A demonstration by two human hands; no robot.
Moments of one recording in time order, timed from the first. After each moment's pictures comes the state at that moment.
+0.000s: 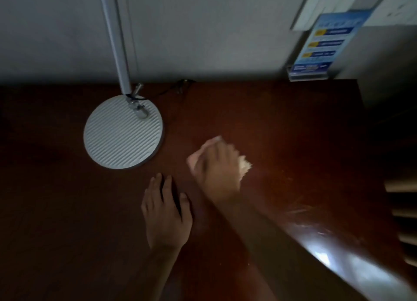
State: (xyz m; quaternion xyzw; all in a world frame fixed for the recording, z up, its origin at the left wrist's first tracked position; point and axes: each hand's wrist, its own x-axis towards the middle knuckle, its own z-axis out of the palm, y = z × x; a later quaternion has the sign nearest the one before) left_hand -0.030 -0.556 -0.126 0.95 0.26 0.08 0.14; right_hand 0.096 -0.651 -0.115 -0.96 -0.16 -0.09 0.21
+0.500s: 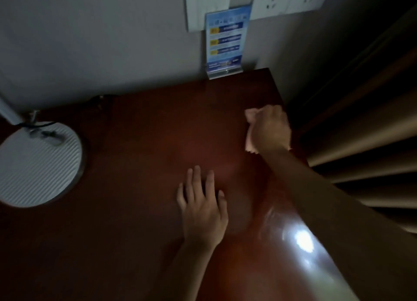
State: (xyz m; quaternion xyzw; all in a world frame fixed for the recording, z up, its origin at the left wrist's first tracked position) left_hand 0.029 -0.736 -0.119 0.99 0.04 0.00 0.15; right_hand 0.213 -0.897 -0.116 -0.99 0.05 -0.10 0.07
